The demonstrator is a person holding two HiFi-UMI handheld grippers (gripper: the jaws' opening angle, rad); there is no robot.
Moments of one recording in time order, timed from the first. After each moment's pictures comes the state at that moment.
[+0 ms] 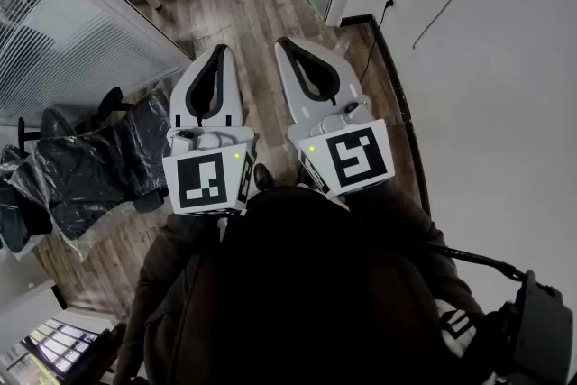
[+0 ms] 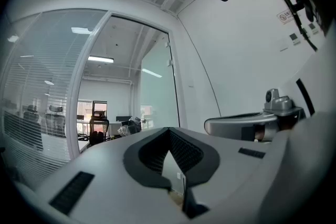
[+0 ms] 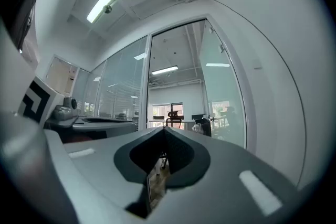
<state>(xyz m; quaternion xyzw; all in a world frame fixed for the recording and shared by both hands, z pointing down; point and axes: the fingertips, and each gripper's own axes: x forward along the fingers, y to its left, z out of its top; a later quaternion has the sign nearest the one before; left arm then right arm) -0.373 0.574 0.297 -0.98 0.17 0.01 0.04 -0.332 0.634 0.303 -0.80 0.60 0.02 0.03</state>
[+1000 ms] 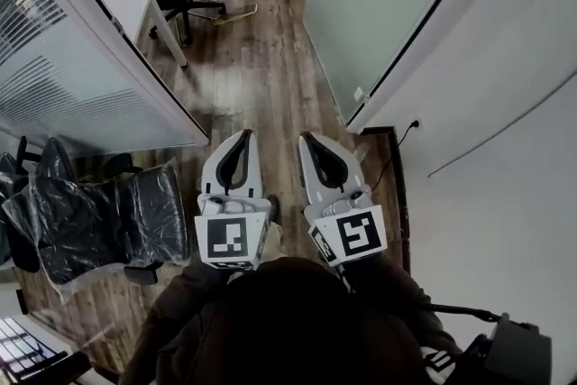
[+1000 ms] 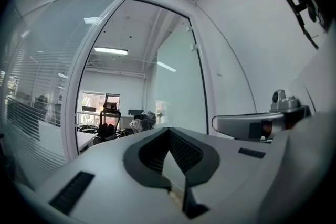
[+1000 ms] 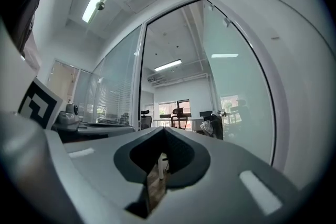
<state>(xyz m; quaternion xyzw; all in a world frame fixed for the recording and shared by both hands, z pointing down) -0.251 0.383 0.349 -0.97 0.24 -0.01 -0.01 -0.198 0.450 0.341 -0.77 0.63 0.01 0.04</state>
